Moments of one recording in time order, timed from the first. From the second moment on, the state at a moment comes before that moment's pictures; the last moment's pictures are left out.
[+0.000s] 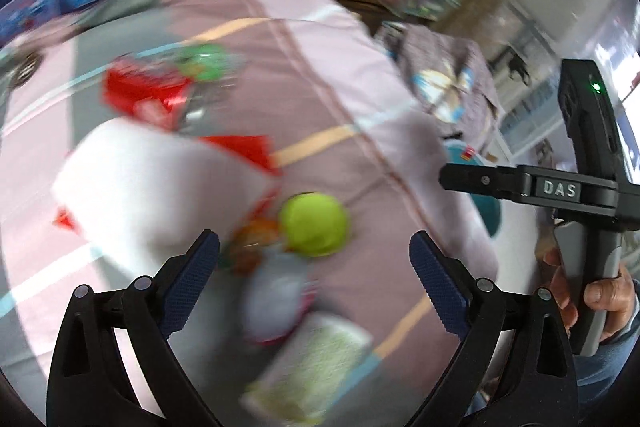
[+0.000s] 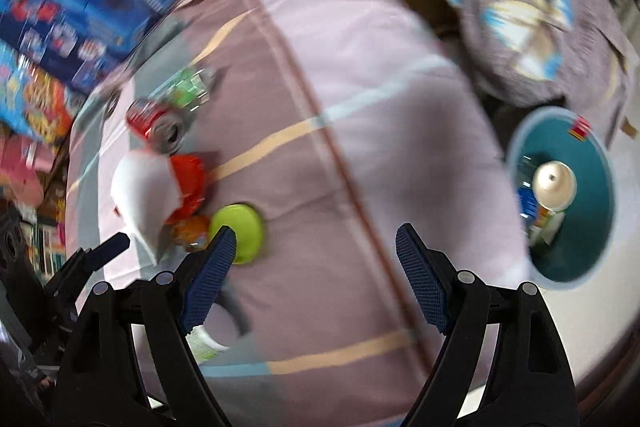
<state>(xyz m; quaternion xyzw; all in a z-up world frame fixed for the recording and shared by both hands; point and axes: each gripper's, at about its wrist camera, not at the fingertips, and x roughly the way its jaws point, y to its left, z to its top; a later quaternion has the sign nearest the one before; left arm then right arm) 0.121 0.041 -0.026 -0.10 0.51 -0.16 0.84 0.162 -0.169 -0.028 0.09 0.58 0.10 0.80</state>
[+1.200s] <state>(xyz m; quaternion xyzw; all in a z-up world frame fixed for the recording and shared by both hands) 0.086 0.249 -0.078 -0.19 0.51 -0.05 0.84 0.193 0.085 -0.055 -0.11 0.57 0.24 0.78</state>
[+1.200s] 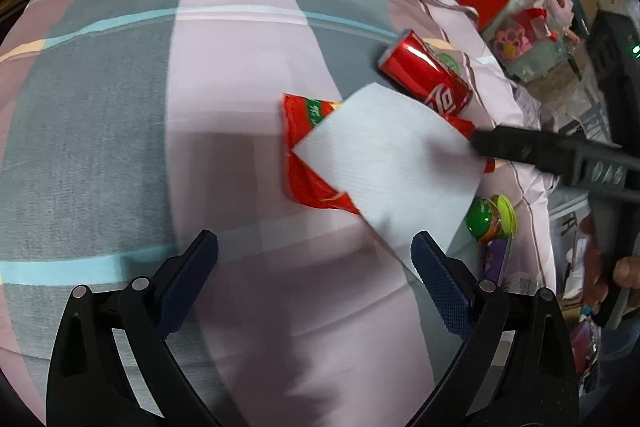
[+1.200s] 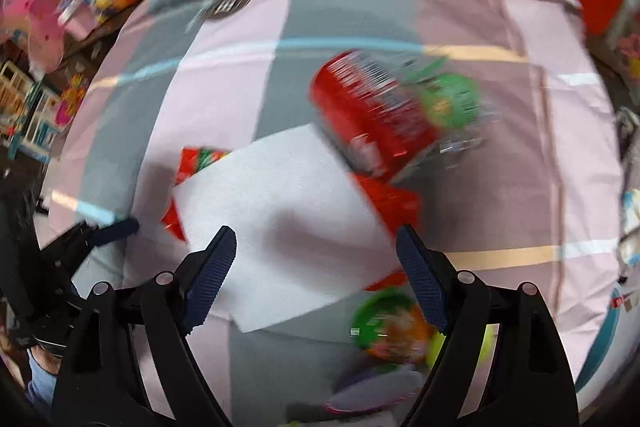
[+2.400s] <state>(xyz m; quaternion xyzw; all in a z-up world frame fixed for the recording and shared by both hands) 0.101 0.220 -0.075 -0.08 0.52 -0.05 0.85 0.175 0.008 -0.014 -0.04 0.54 0.23 0.81</state>
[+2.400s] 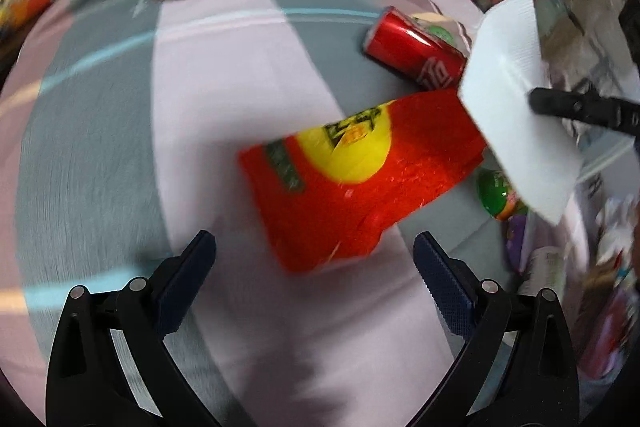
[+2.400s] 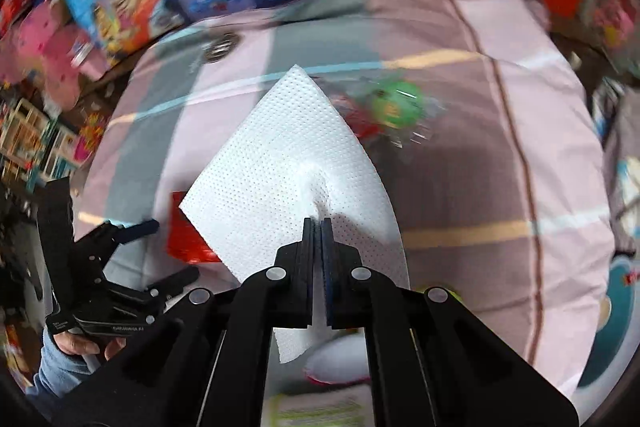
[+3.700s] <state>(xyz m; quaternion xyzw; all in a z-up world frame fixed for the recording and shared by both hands) 0.079 0.131 -0.062 -0.01 0.53 -0.09 0.84 0.177 -0.160 -0.066 0.06 0.57 0.13 0.81</state>
